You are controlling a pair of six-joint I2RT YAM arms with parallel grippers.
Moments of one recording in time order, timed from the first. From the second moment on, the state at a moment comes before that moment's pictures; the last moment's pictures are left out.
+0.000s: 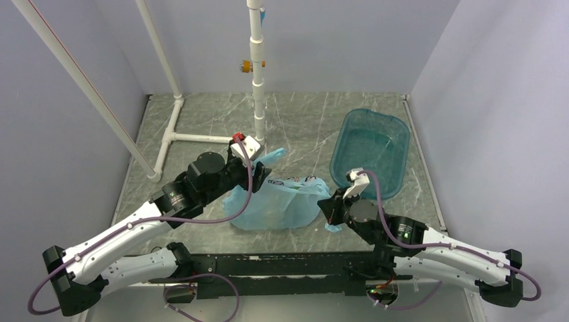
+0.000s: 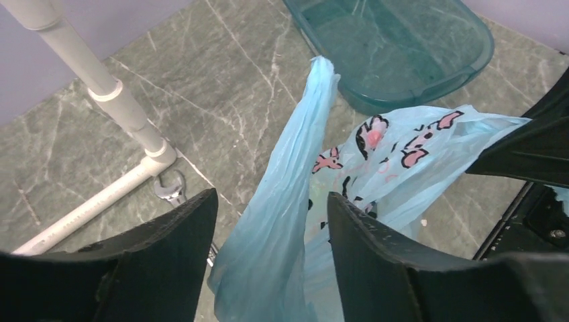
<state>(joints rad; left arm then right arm) -0.91 0.91 0.92 -0.23 -0.12 0.01 1.18 0.54 0.54 -0.44 0.54 0.70</state>
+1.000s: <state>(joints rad) -0.88 0.72 0.78 -0.09 0.02 0.04 1.18 0.65 0.78 -0.62 0.56 0.54</state>
